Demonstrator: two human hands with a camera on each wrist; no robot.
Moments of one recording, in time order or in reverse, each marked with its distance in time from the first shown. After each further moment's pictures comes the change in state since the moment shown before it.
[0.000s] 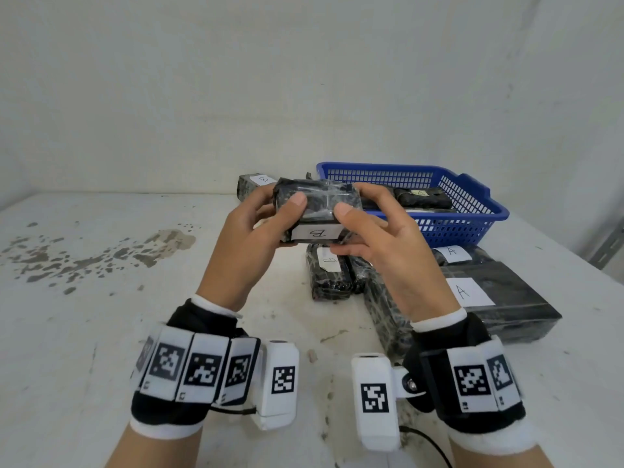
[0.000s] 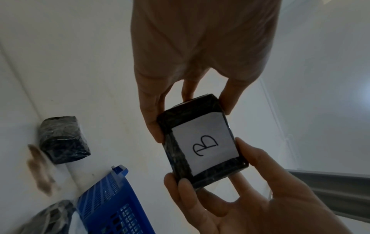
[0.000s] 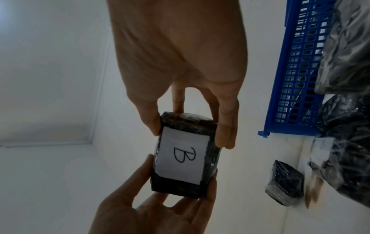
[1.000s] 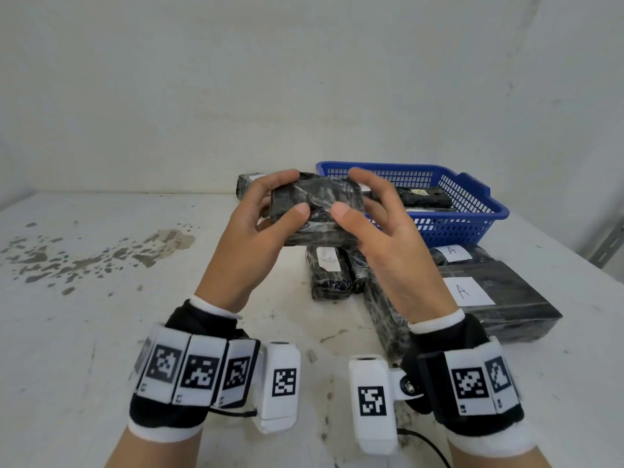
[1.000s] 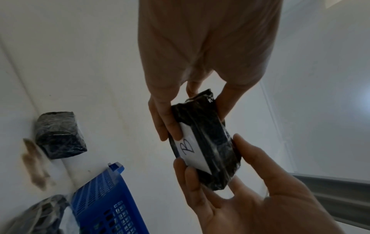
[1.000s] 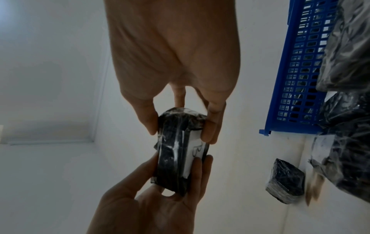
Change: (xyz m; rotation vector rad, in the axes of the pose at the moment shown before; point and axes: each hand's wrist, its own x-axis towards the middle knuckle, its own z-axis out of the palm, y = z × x) left_hand -0.001 -0.001 0.000 -0.011 -0.026 0.020; right_hand -0.001 0.003 0.001 -0.033 -0.044 -0.077
